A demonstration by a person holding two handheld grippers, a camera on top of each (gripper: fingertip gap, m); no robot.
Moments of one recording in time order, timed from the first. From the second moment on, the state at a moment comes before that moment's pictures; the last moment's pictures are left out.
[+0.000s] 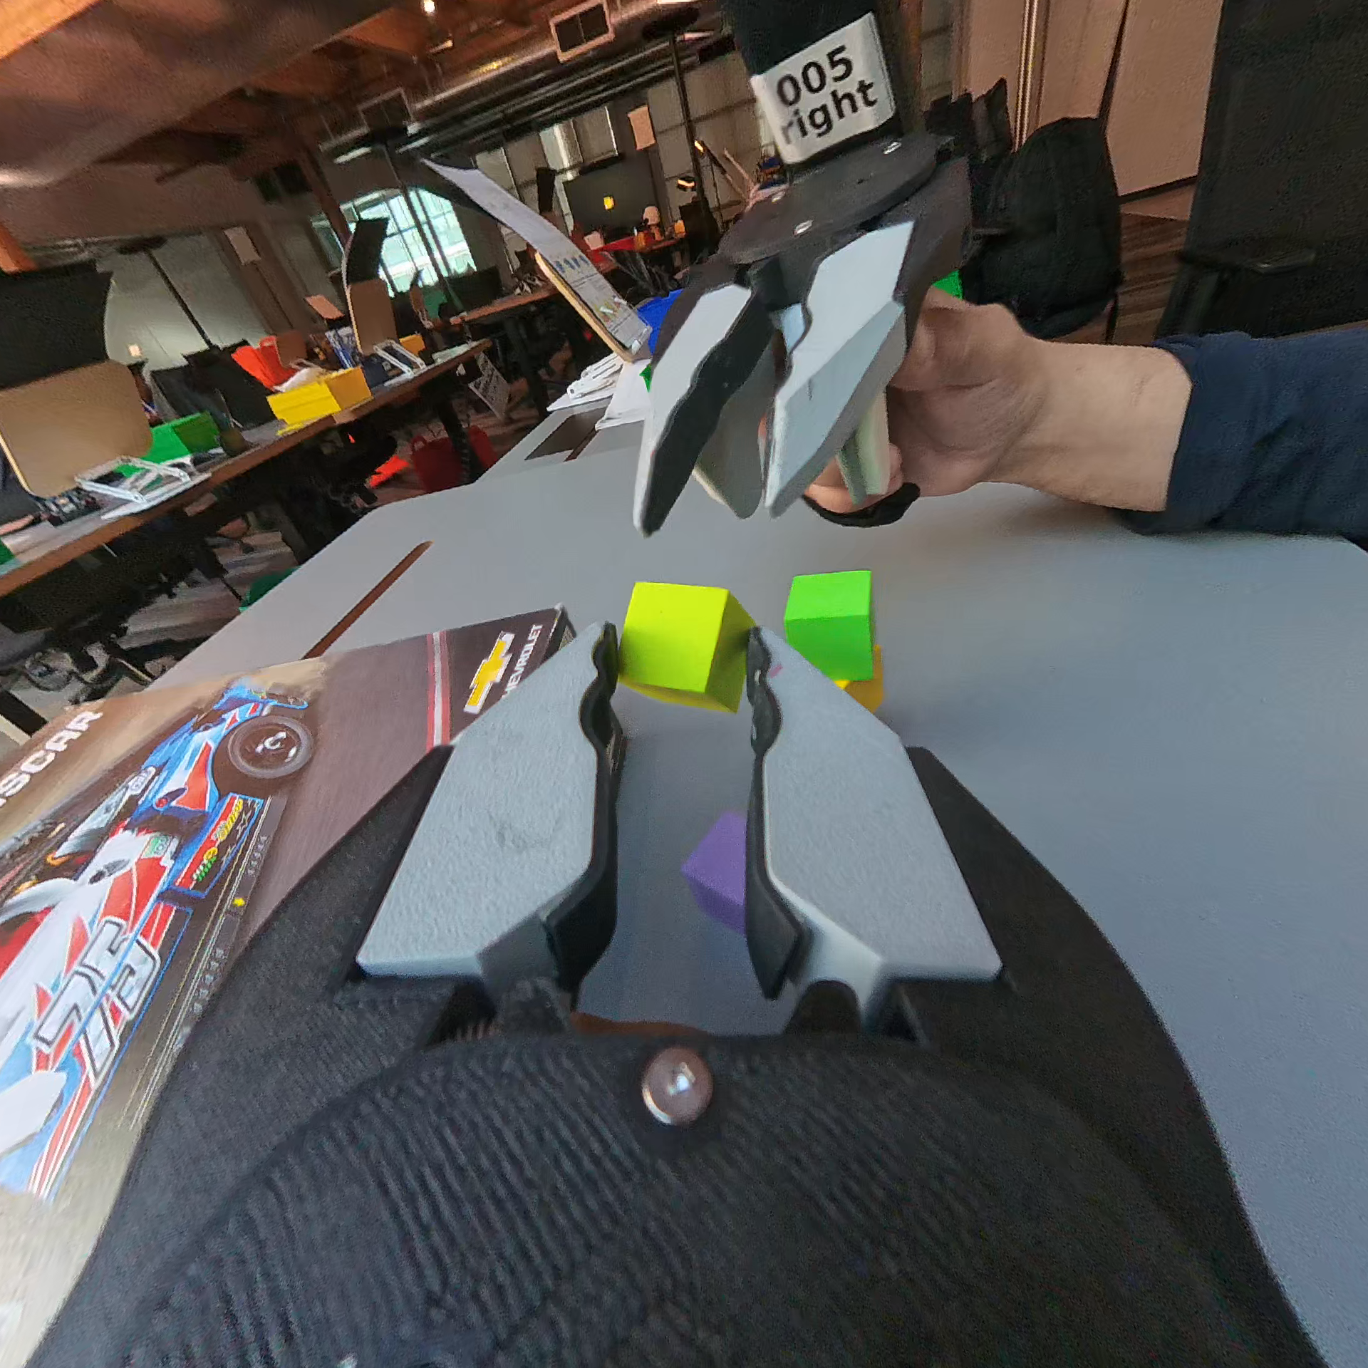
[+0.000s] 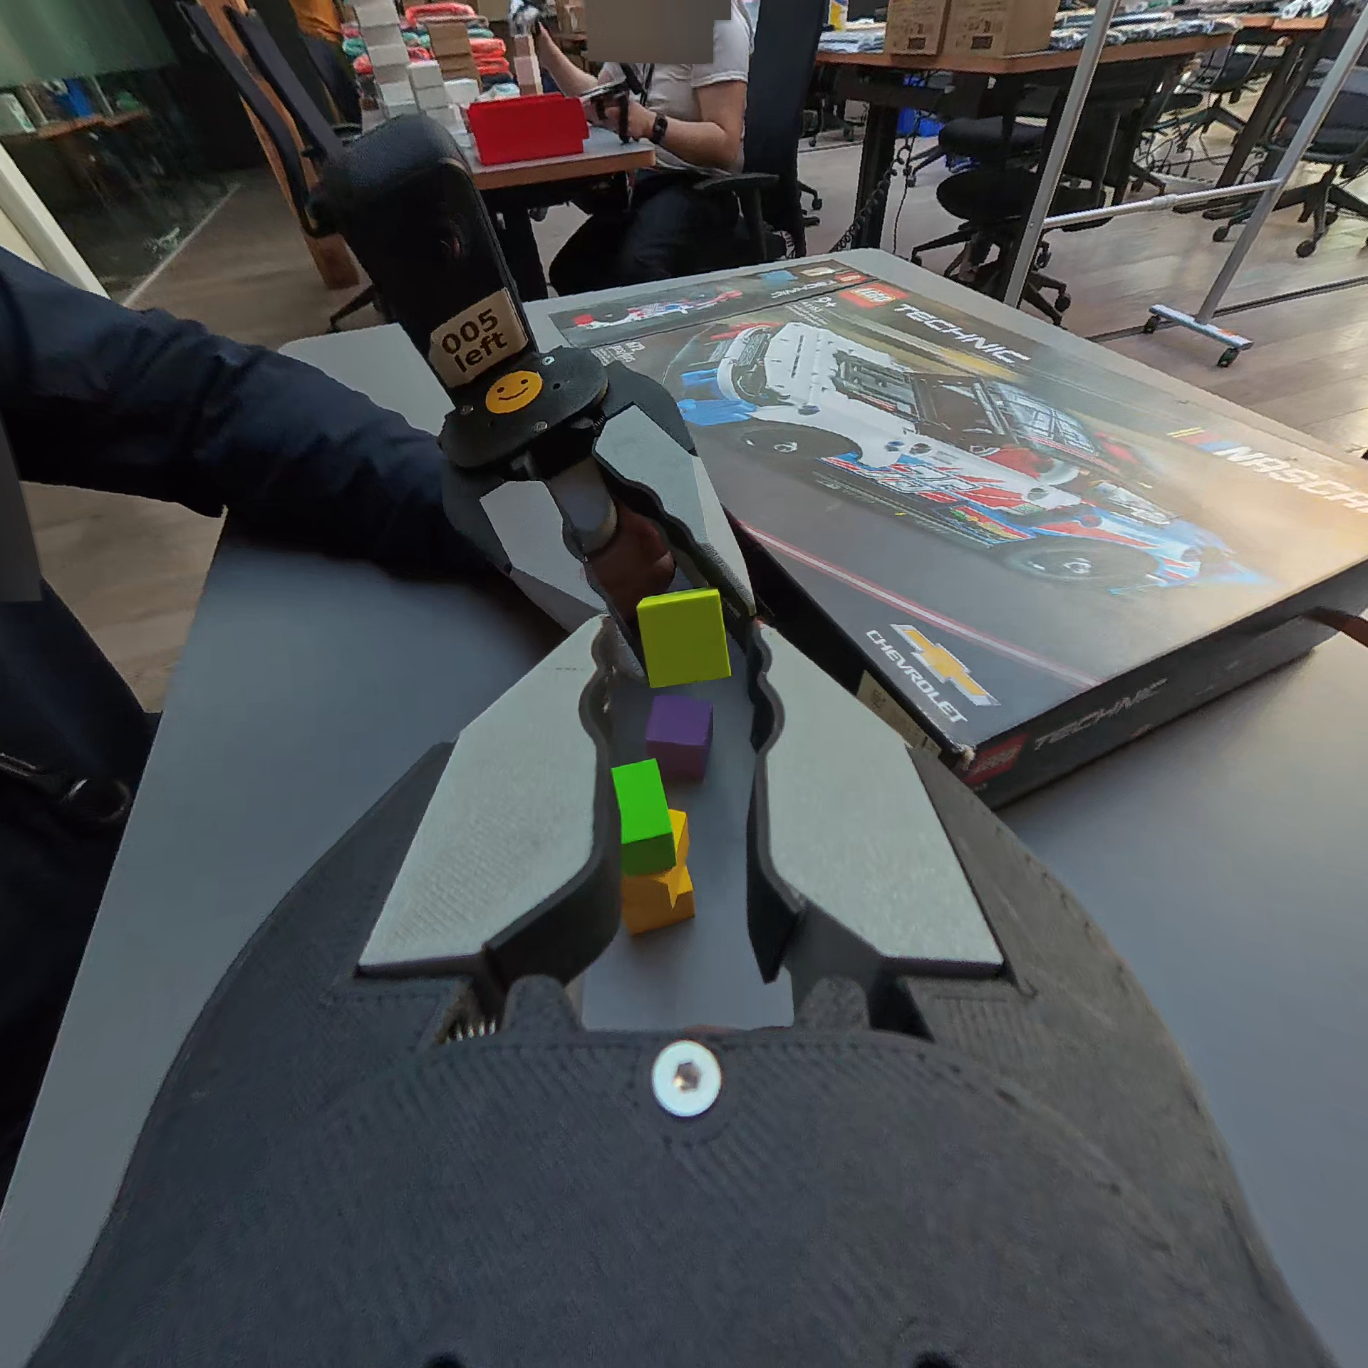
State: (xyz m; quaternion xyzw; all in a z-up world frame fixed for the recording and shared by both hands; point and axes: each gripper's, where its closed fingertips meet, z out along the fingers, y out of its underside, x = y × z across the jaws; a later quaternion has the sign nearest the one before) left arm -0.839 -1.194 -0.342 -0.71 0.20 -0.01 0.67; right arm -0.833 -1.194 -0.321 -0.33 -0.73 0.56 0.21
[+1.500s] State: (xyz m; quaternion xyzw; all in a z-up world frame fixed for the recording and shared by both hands) left arm -0.827 -1.197 -0.339 -0.69 0.22 0.00 0.69; right arm -0.830 -1.205 -0.327 -0.31 -0.75 0.54 0.23
